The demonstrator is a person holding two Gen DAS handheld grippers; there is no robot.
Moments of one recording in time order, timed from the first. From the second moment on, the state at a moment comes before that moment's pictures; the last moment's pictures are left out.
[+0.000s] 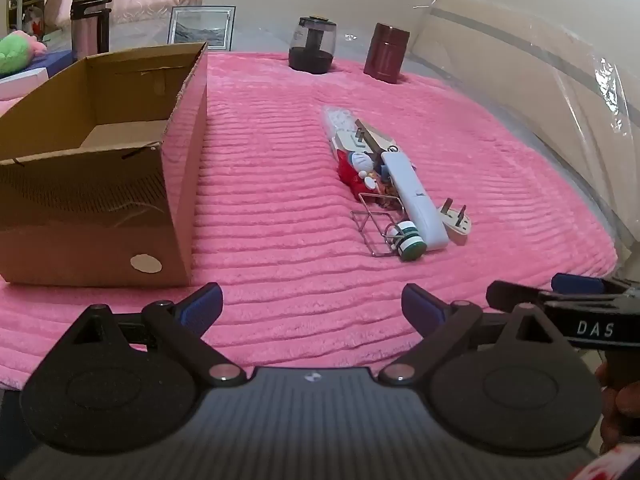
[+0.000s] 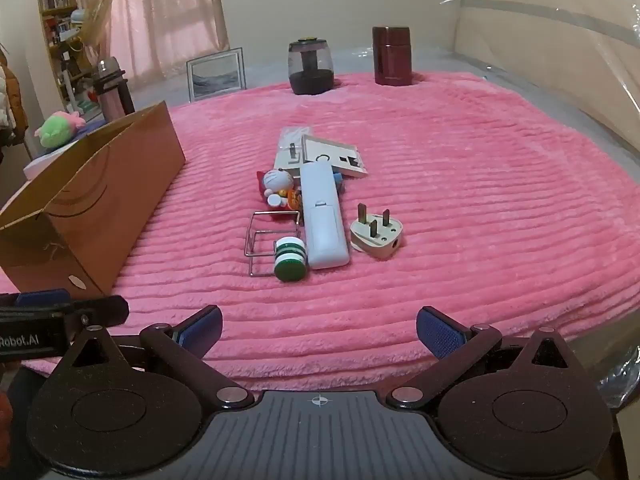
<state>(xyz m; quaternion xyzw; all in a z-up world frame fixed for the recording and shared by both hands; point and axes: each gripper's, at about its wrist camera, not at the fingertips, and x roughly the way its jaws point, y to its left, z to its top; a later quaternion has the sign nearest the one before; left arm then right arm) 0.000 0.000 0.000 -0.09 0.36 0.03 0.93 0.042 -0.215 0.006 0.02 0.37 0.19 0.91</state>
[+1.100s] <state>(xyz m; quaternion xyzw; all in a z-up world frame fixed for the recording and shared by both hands) 0.000 0.003 0.000 -0.11 0.36 0.03 0.93 0.041 -0.212 0.002 0.01 0.38 0.18 0.91</state>
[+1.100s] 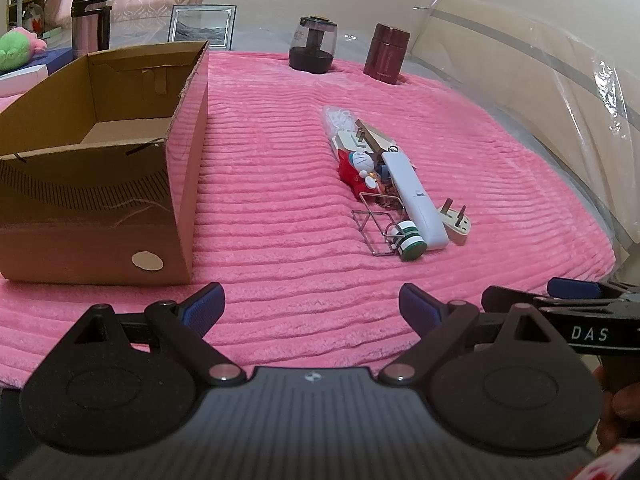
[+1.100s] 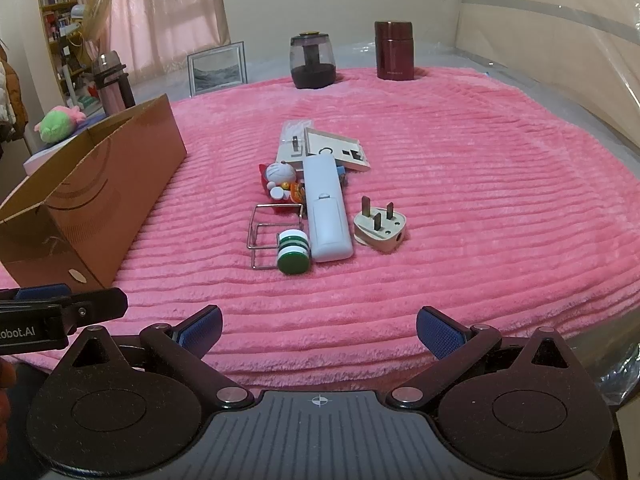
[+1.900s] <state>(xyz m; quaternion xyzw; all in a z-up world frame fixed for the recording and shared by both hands) -0.002 0.003 0.000 -0.11 0.36 0.03 0.93 0.042 -0.212 0.002 0.01 0.38 0.18 0.91</state>
